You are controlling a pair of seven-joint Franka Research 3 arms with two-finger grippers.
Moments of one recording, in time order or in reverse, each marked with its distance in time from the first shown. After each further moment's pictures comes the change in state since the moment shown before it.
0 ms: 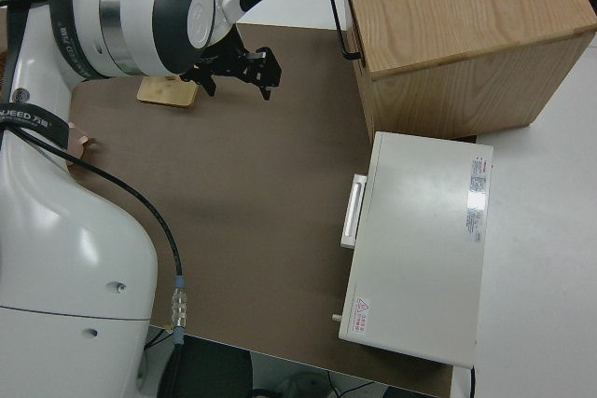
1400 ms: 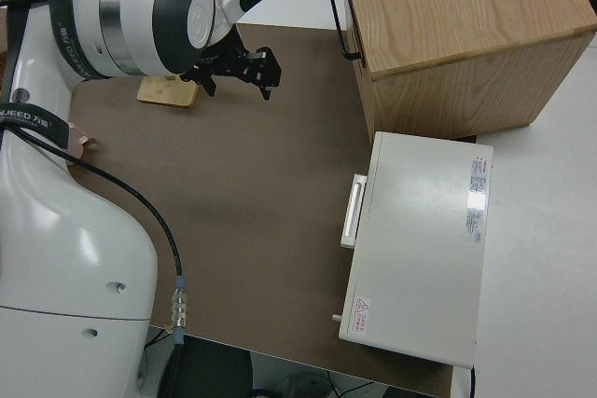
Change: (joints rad) left arm 0.242 -0.040 0.020 0.145 0.059 0.377 -0.084; right arm 0.000 0.000 0.000 0.000 0.000 0.000 0.000
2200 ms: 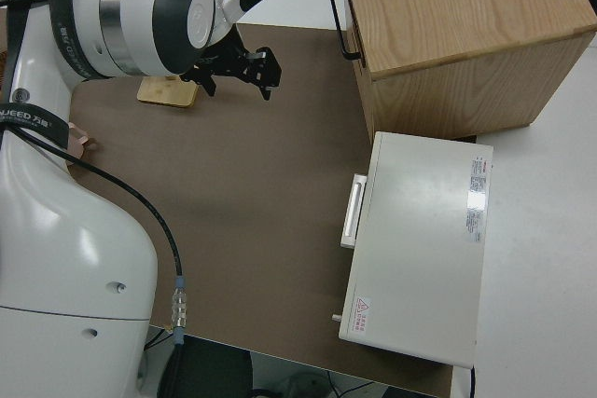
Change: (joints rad) left arm 0.181 0.320 0.037 0.458 0.013 0.009 0.087; right arm 0.000 0.000 0.000 0.000 0.000 0.000 0.000
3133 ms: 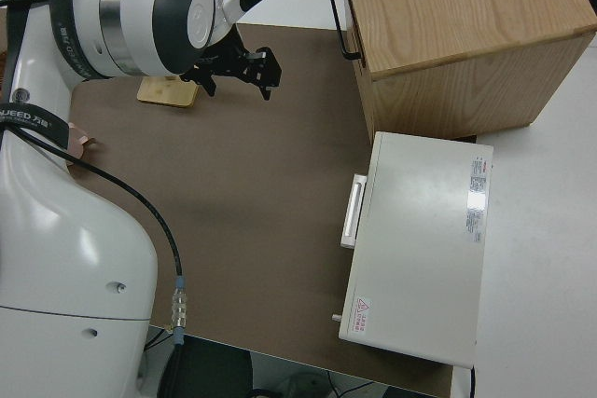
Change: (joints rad) left arm 0.265 0.133 0.028 0.113 -0.561 0.001 0.836; right arm 0.000 0.000 0.000 0.000 0.000 0.000 0.000
